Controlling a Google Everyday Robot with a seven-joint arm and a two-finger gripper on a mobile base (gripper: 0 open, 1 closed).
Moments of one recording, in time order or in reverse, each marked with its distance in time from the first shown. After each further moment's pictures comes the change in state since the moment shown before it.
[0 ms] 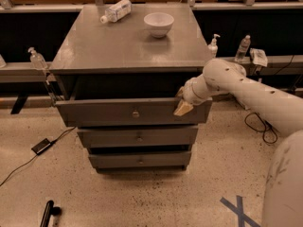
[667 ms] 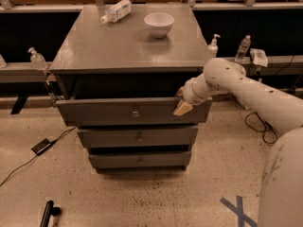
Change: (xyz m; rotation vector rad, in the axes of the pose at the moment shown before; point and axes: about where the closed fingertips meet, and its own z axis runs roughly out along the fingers) arm -0.001 0.002 0.005 -0.035 -0.022 0.012
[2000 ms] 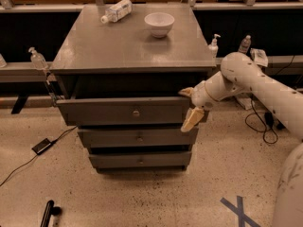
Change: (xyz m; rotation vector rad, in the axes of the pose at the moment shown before) arm -0.005 0.062 -0.048 -0.244 -0.148 0.130
